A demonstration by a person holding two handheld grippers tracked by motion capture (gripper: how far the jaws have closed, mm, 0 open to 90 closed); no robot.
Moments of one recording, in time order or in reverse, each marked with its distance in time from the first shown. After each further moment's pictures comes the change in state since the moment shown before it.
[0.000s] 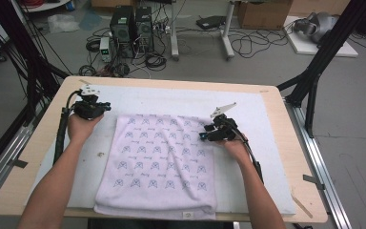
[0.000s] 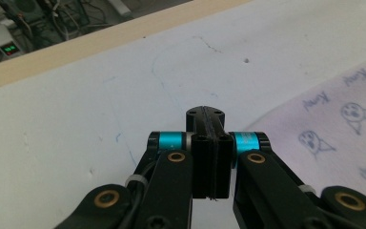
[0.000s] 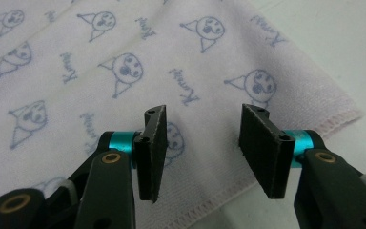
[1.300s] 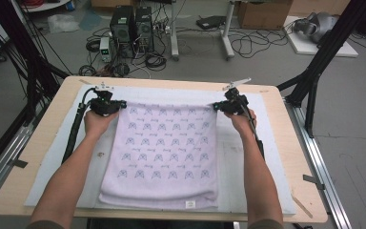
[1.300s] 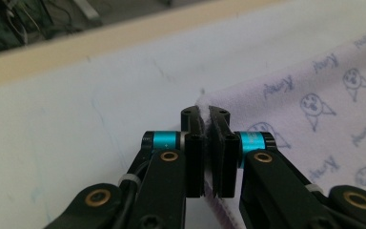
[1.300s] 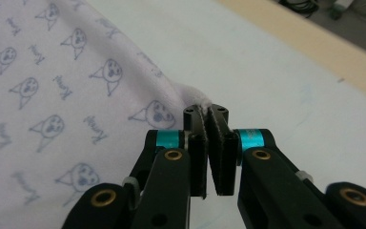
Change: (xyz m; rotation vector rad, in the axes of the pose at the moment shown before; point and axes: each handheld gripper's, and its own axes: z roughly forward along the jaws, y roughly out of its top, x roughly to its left) left arm -0.022 0.036 0.034 -0.078 -0.062 -0.046; right arm -0.069 0.047 -0.037 -0.063 -0.184 0.085
